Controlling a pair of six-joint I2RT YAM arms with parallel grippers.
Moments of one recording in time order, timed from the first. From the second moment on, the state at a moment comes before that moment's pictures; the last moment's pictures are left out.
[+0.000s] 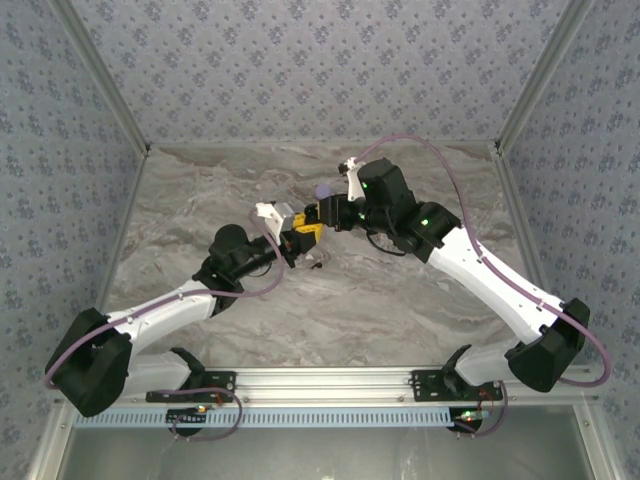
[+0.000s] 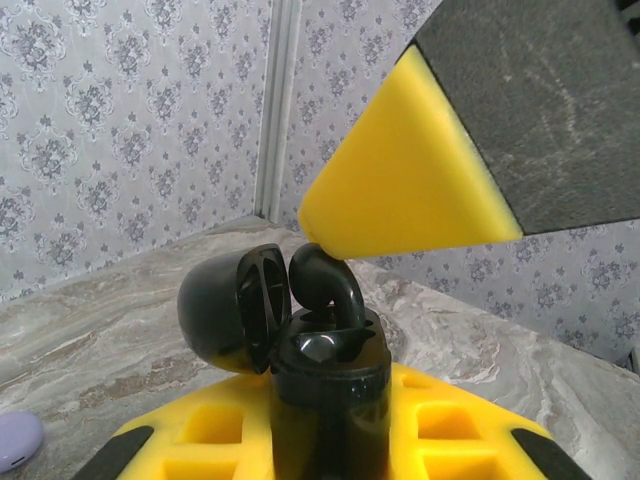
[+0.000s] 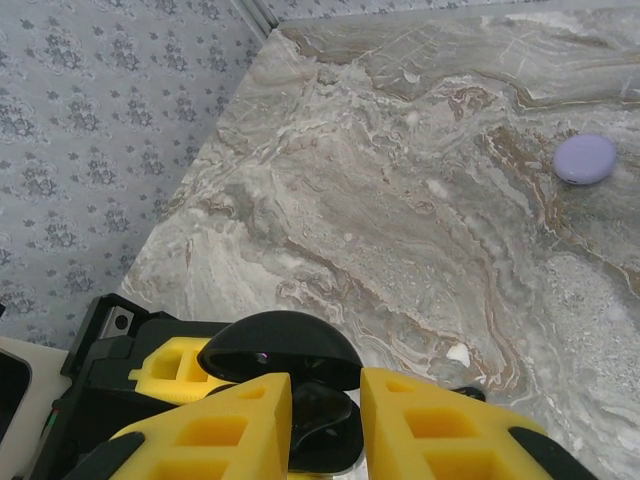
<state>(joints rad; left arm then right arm) -0.69 1.21 0.58 0.69 0.36 -0.19 0.74 1.36 1.38 -0.57 -0.11 0.49</state>
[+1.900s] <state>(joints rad) -0.69 1.17 0.61 0.62 0.42 -0.16 0.55 1.26 1.19 -0.70 -0.07 0.47</state>
